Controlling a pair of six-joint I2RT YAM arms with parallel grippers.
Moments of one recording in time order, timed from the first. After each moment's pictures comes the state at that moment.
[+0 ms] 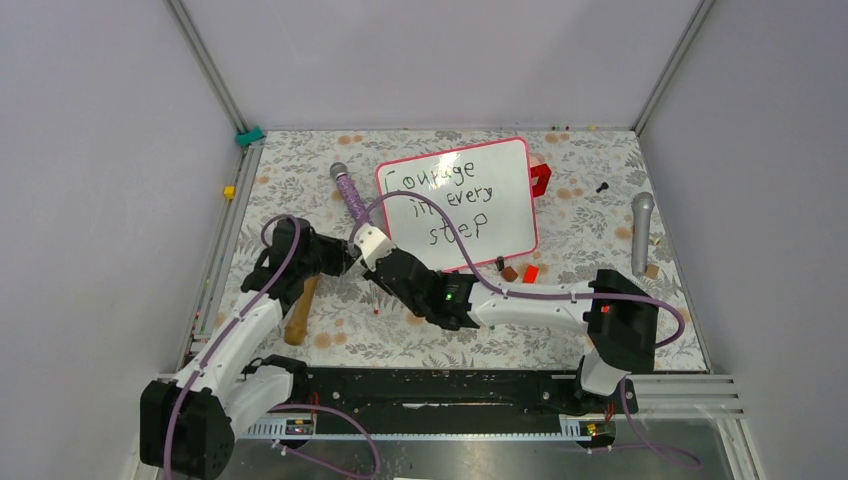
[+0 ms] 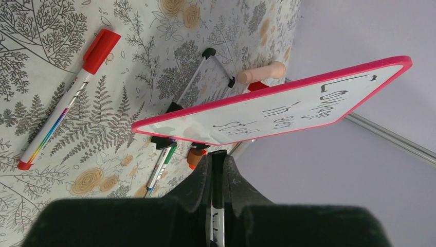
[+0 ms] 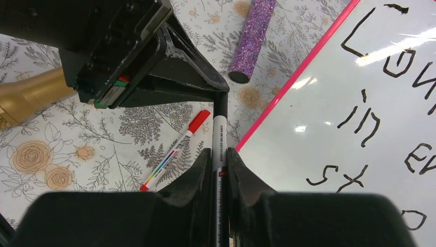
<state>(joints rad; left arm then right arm) -0.22 0.95 0.59 -0.28 0.25 -1.55 1.25 1.68 1.17 0.09 0.53 -0.06</state>
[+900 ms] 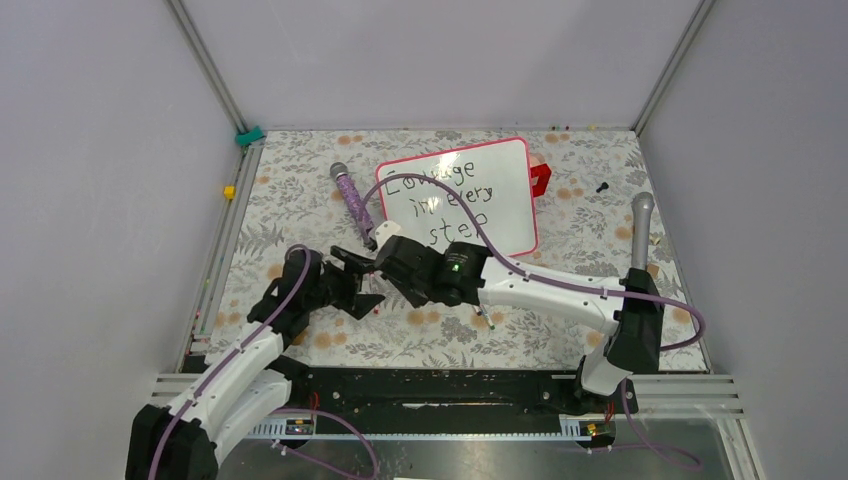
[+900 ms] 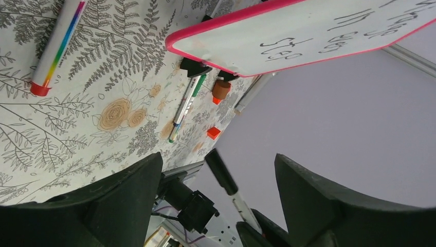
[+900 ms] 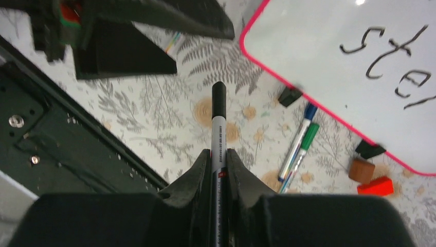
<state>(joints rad) -0.36 0.80 0.37 -0.20 0.37 -1.62 1.22 1.66 1.49 -0.76 0.34 0.28</state>
